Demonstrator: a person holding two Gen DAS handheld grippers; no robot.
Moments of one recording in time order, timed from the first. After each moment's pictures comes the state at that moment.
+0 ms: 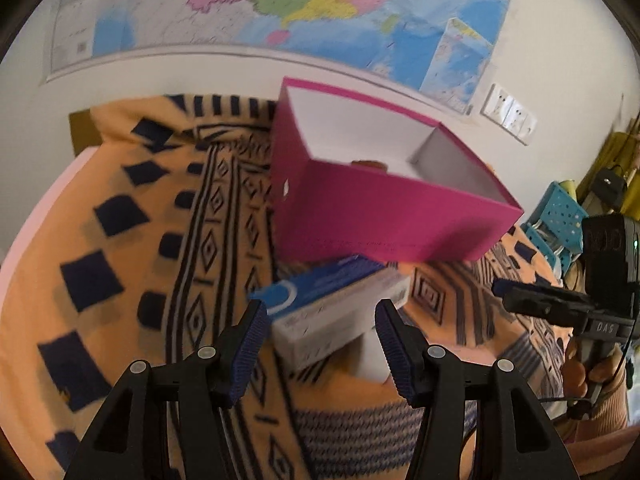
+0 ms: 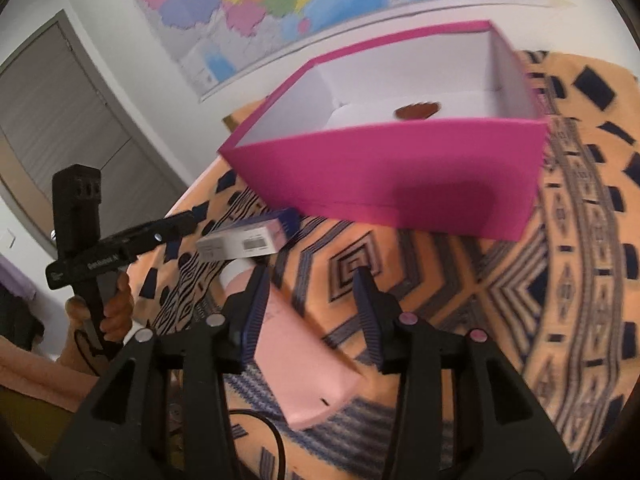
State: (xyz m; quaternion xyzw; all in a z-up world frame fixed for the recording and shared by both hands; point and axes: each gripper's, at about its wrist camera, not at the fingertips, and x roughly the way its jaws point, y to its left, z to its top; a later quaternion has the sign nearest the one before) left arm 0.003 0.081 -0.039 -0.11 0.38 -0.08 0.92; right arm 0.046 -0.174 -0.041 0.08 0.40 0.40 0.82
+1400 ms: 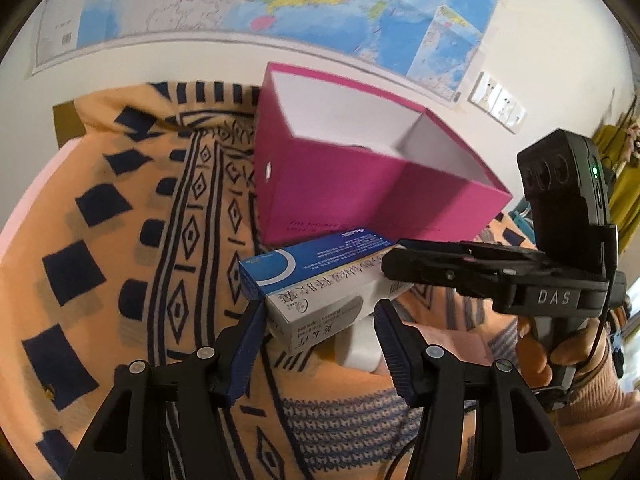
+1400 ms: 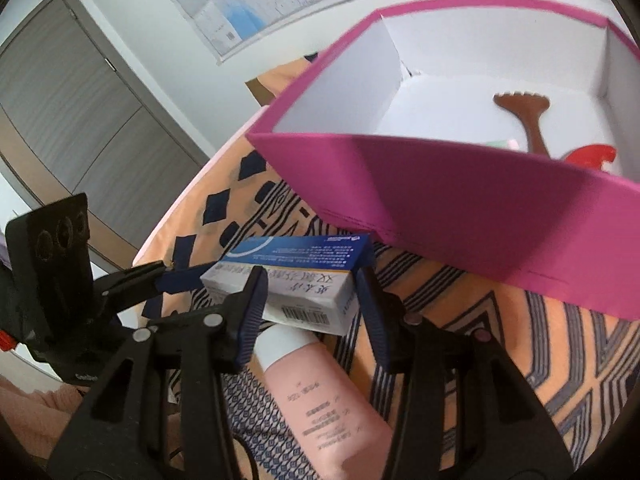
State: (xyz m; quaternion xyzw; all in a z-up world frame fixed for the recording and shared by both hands) left arm 0.005 0.074 -0.040 -0.11 0.39 -0.11 0.91; right arm 0.082 -0.073 -0.045 0.05 0.43 0.44 0.79
